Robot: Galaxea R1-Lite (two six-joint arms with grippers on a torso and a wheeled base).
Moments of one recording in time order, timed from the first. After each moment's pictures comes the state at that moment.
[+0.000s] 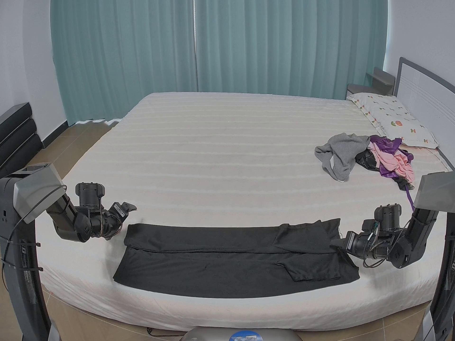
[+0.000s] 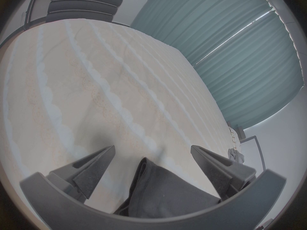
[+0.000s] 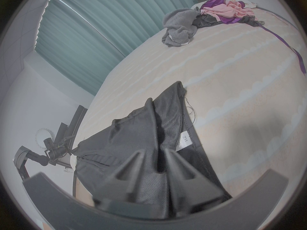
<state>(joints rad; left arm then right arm) 0.07 2.38 -0.98 -0.71 -0.17 -0.80 0.04 2.29 -0.52 -1.03 0.36 0.48</state>
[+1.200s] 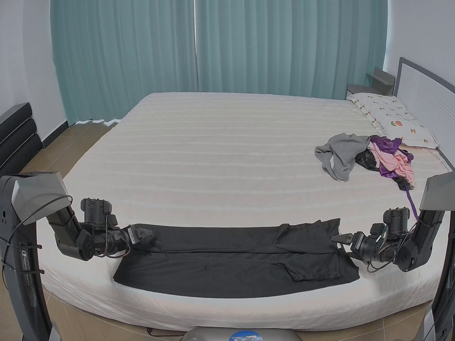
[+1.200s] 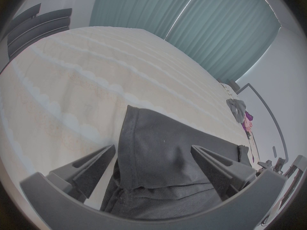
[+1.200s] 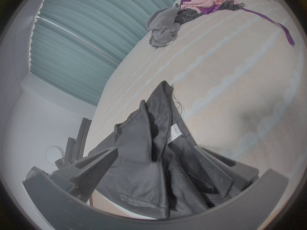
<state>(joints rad) 0.00 2.34 -0.77 -0.81 -0.26 -0.42 -0.02 2.28 -0.44 -1.11 0.43 0.62</state>
